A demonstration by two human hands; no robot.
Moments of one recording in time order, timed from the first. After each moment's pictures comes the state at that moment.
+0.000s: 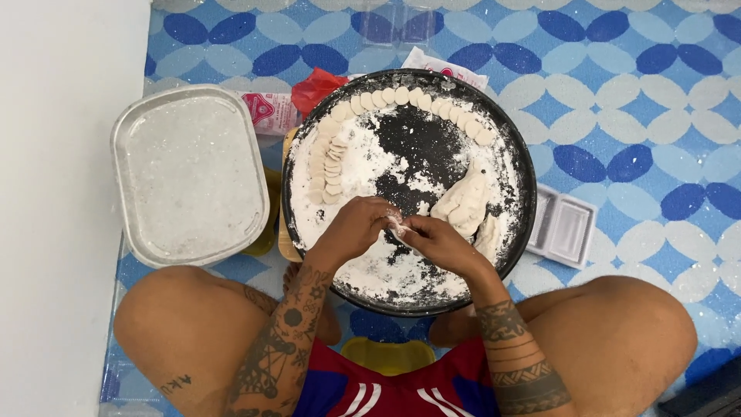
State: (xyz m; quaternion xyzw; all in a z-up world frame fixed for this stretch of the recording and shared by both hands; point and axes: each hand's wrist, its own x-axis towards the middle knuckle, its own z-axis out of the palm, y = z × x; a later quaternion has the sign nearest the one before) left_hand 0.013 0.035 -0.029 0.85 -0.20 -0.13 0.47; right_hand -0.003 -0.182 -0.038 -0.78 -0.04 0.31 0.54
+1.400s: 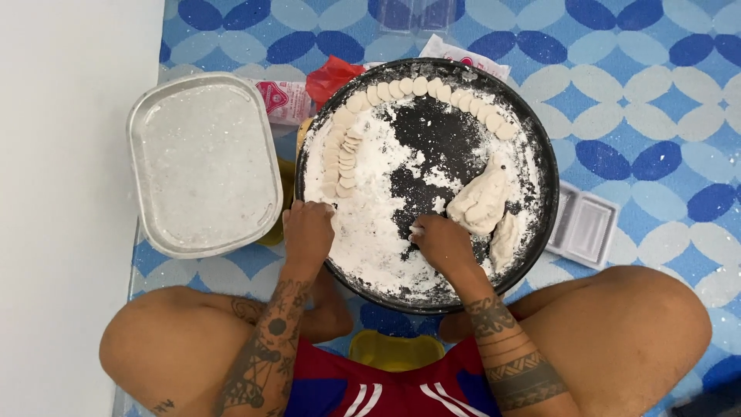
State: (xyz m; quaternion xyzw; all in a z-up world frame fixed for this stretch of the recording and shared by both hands) left_hand -0.026 0.122 -0.125 0.99 0.04 -0.02 0.16; right_hand -0.011 -0.146 -0.052 -0.93 -0.04 0.28 0.23
